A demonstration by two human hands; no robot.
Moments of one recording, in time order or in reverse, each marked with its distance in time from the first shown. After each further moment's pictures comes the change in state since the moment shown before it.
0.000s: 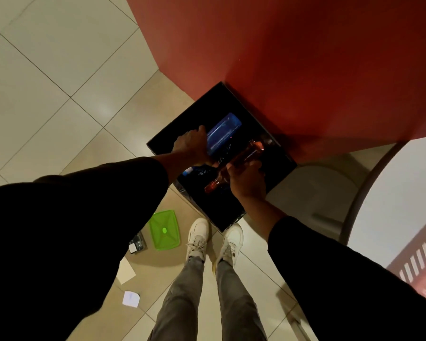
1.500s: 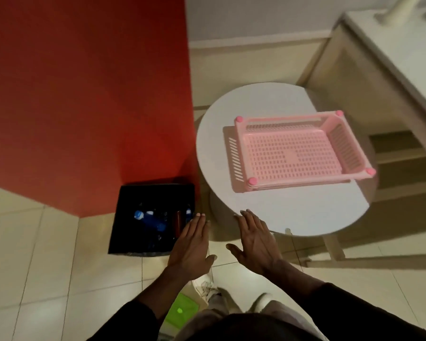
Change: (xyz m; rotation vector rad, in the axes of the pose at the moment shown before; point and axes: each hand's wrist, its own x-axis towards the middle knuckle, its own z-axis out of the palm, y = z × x) left_hand -0.341 0.091 -0.020 0.505 0.101 1.049; right_hand -0.368 0.119 -0.176 -0.356 0.404 -0.182
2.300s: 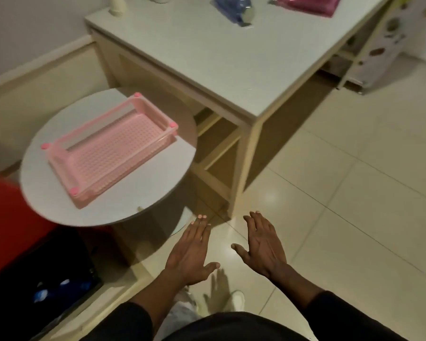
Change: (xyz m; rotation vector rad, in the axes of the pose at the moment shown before) left_hand -0.034 0.384 0.068 0.284 -0.147 0.678; right_hand -0.399 0.223 0.044 0.208 0.172 0.760
